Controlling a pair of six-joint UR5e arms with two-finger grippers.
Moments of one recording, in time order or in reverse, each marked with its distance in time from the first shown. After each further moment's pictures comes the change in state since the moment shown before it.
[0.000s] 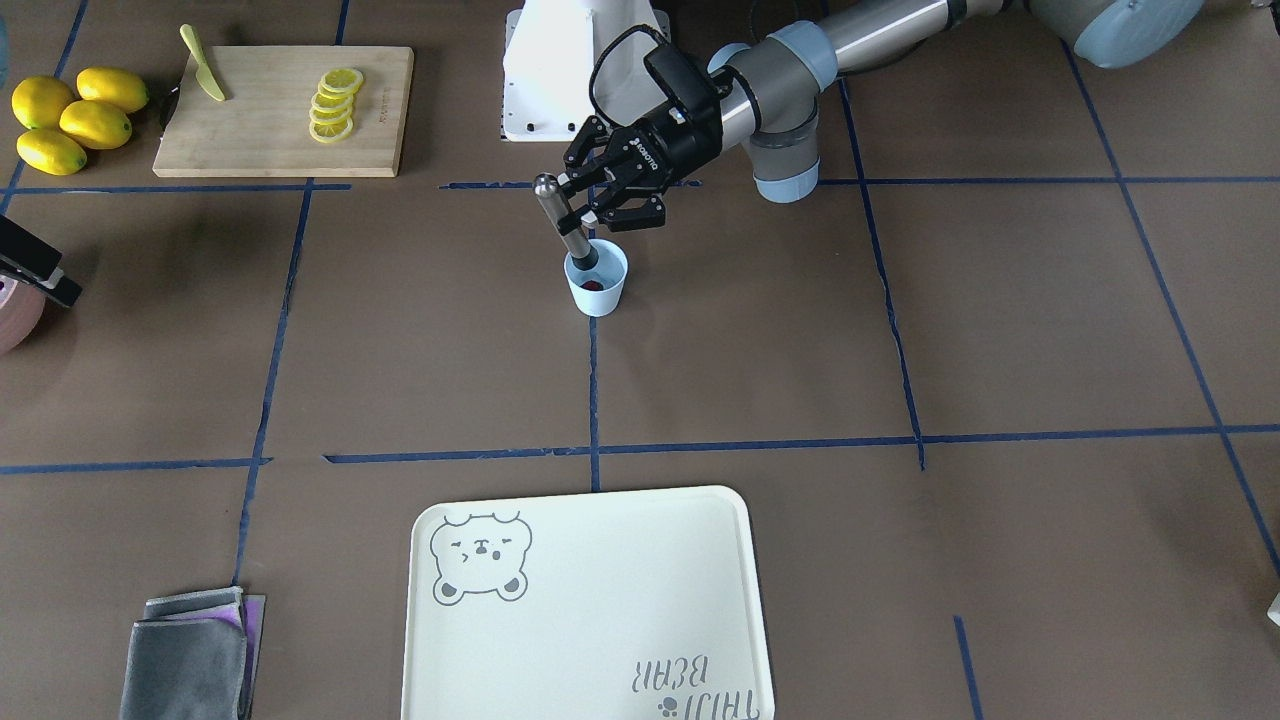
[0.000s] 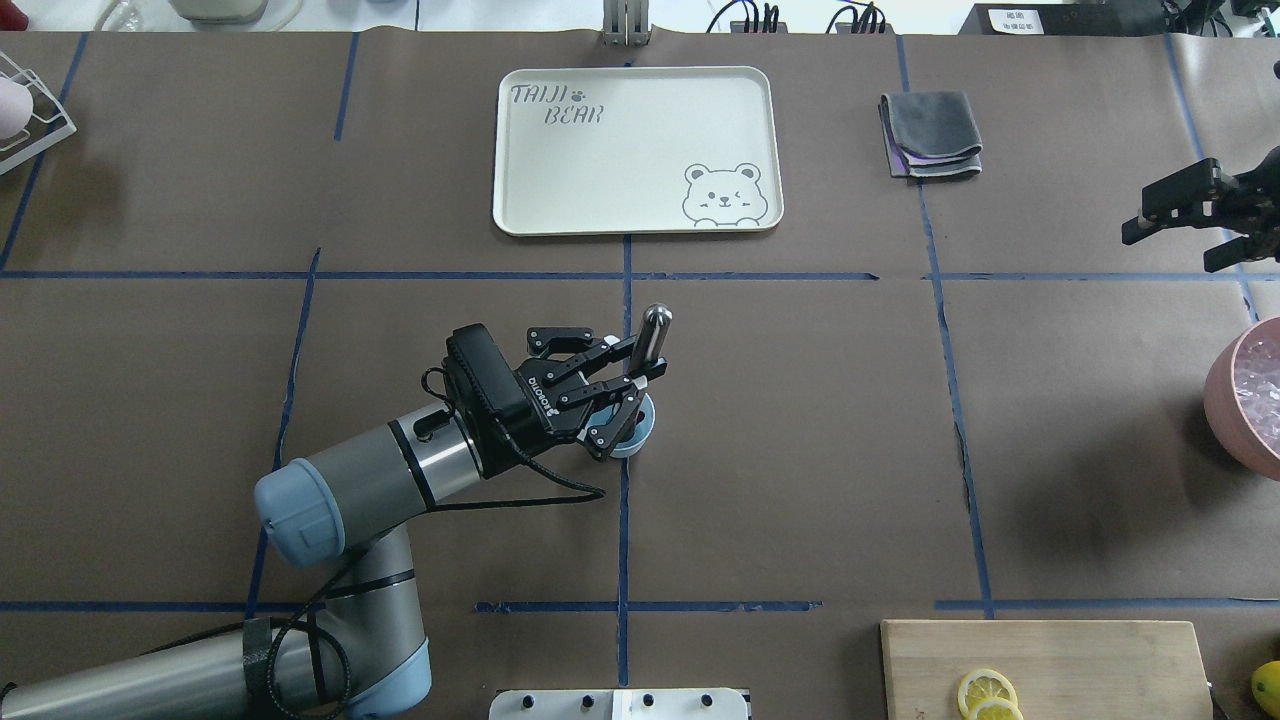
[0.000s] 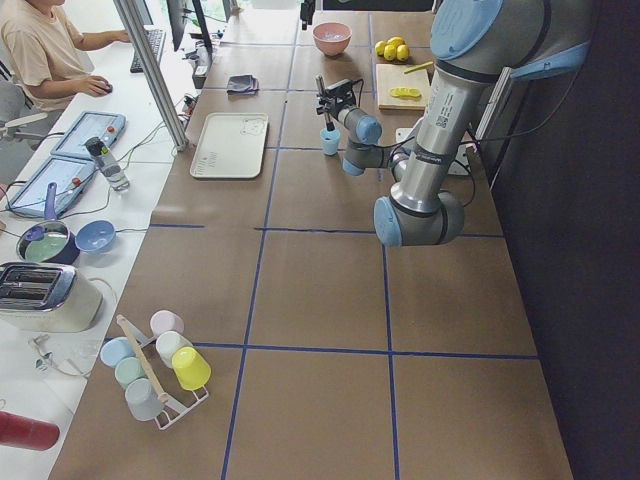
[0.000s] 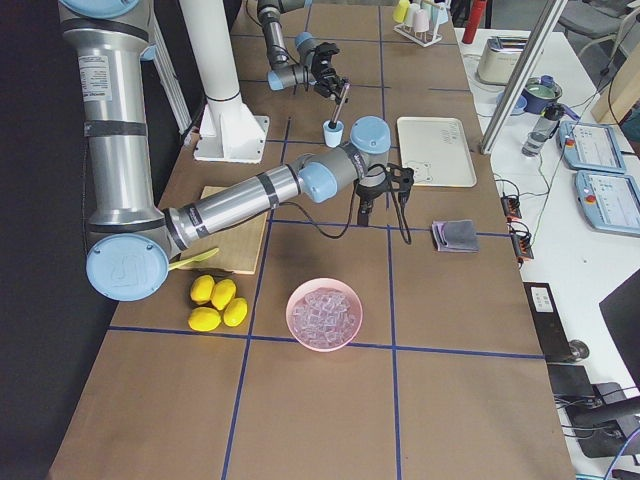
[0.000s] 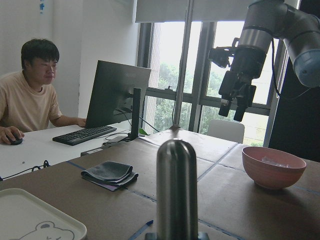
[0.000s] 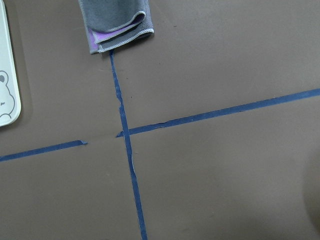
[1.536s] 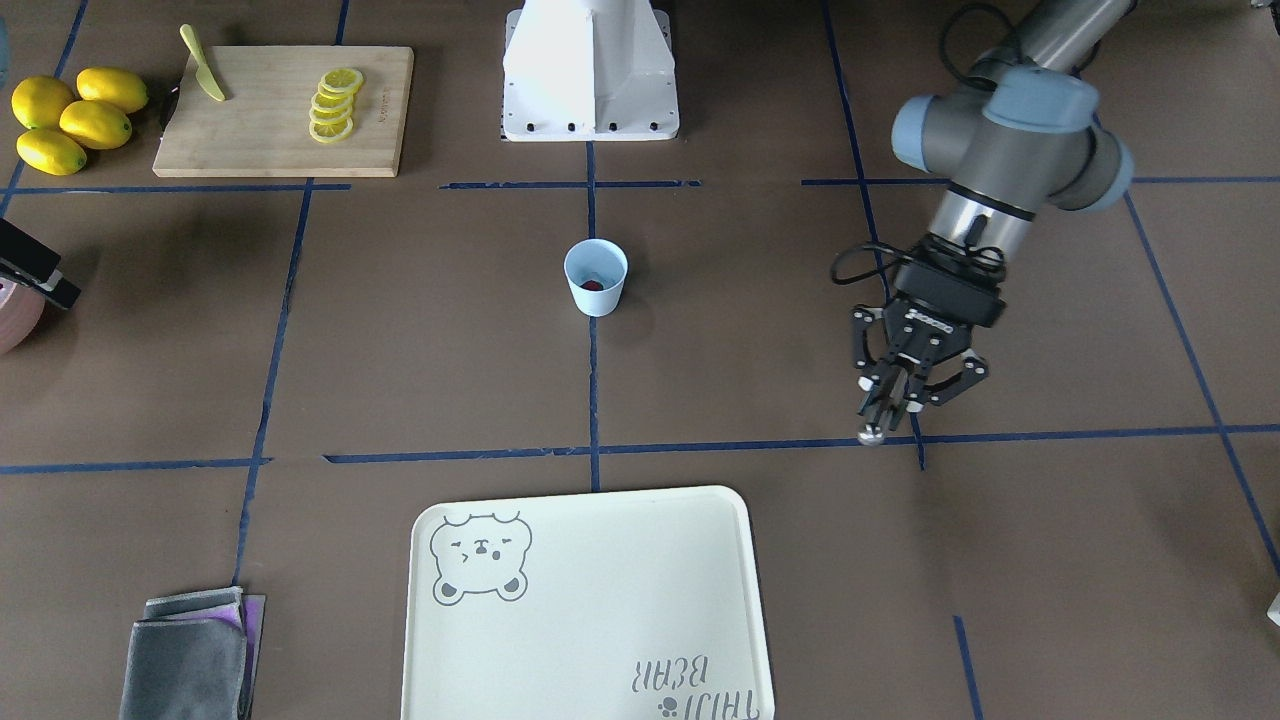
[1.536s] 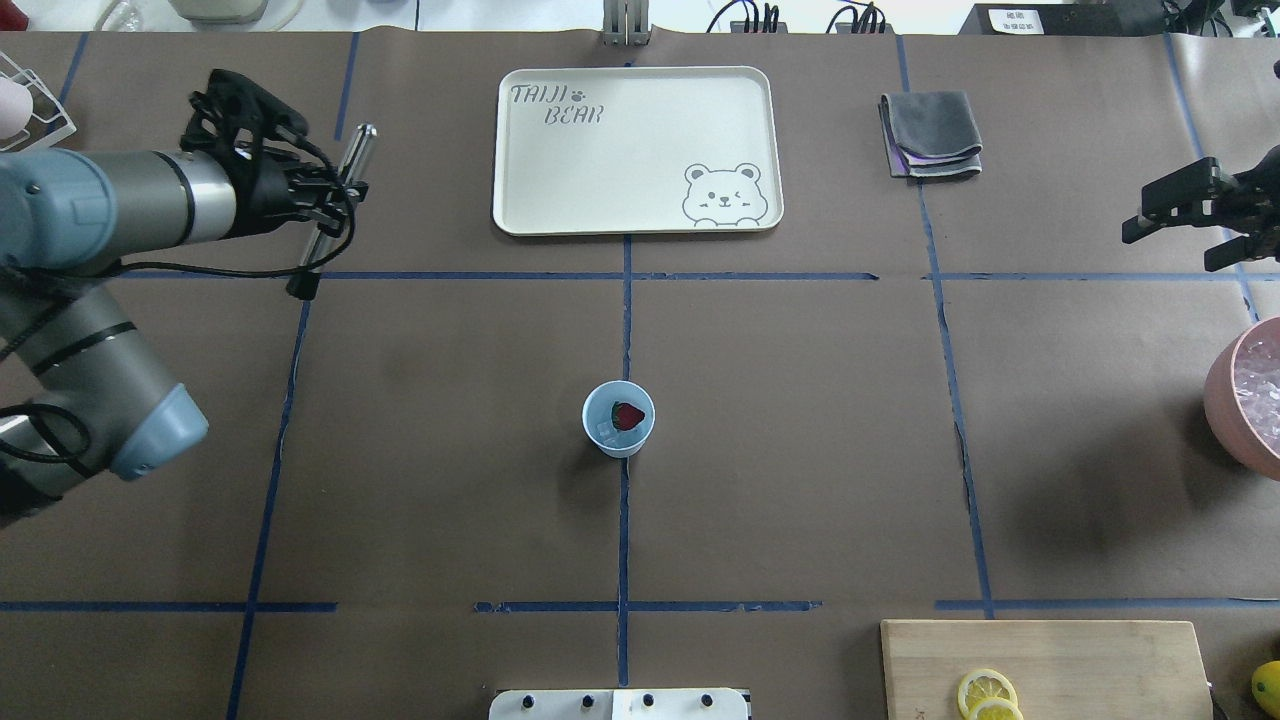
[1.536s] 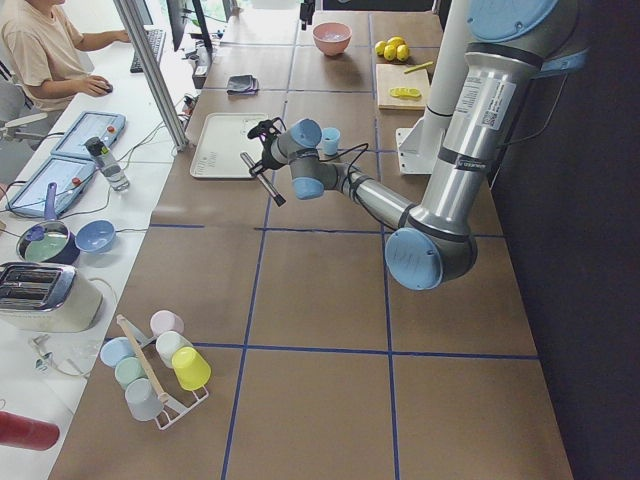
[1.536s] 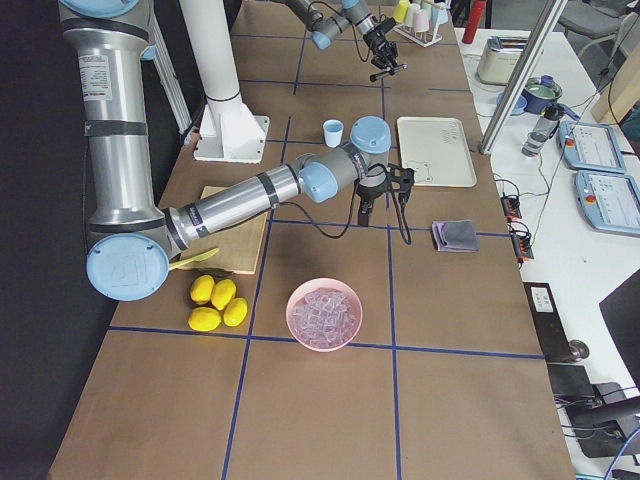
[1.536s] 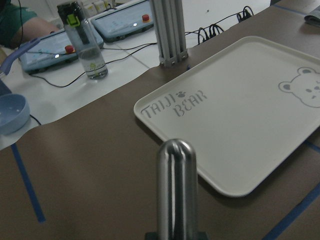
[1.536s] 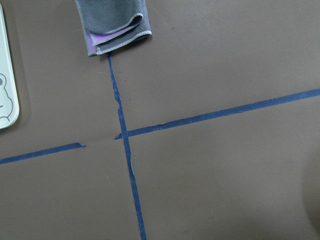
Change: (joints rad) left arm -0.524 0.298 -0.171 0.770 -0.491 -0.189; right arm 0.000 0.001 -0.001 0.000 -0.006 0.008
